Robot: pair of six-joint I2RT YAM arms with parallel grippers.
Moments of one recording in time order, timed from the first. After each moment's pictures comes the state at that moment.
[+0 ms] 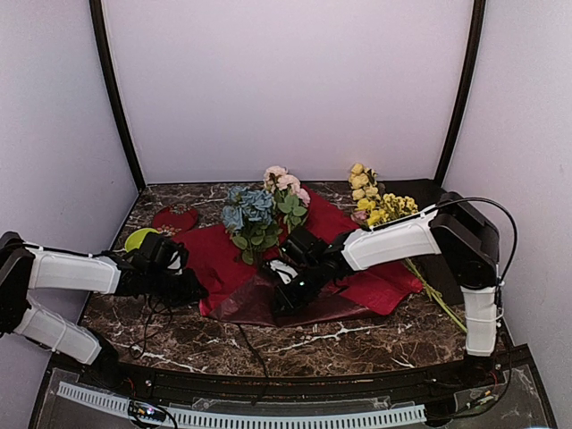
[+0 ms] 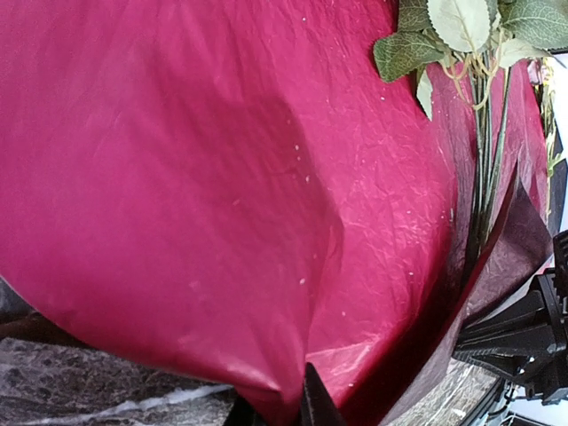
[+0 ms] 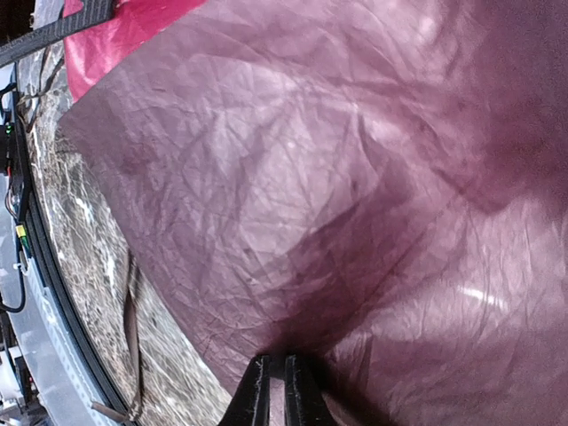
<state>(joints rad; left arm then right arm) -0.51 1.32 0.48 -0.09 0.24 -0.79 1.00 2.05 1.31 -0.34 -0.43 0.38</state>
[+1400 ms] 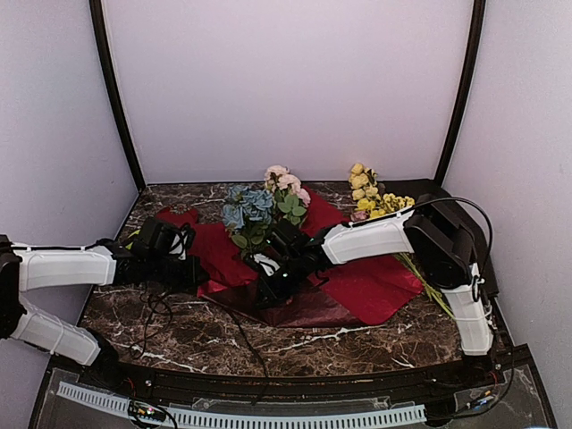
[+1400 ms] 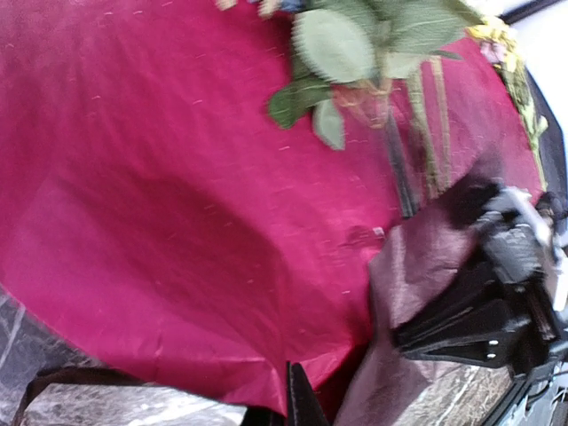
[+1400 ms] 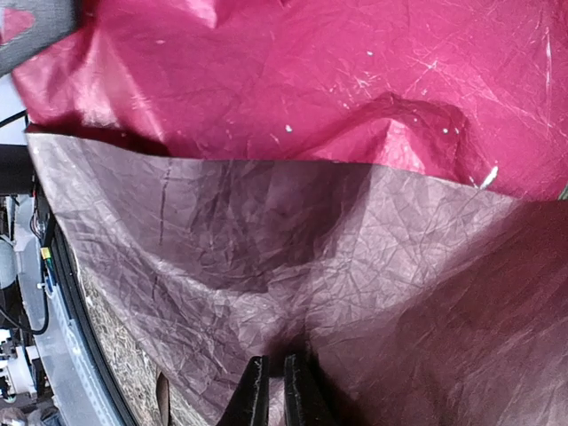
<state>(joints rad) -0.54 1.27 0.58 -0.17 0.16 -0.60 0.98 2.22 1.55 -0.37 -0.53 0.35</state>
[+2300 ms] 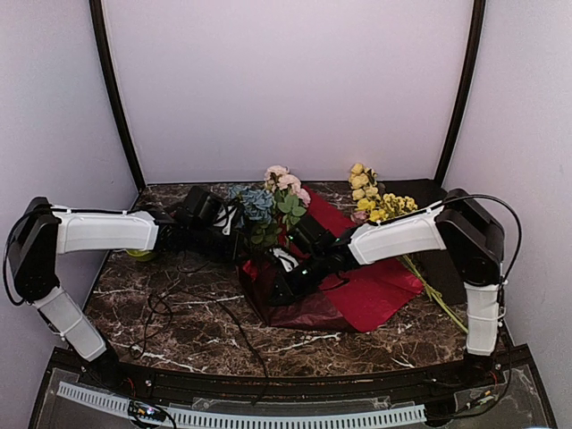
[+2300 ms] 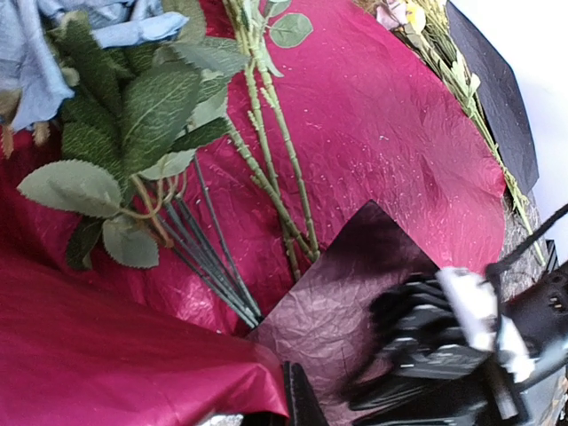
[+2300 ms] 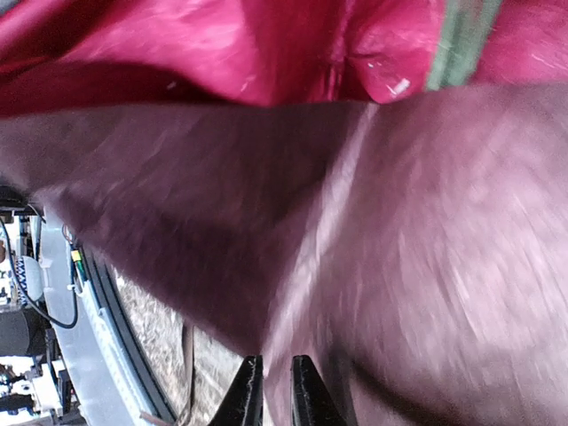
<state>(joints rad) -0.68 1.60 1.00 -0.23 0.21 -0.47 0.95 2.04 1.32 -0.23 -0.54 0.45</state>
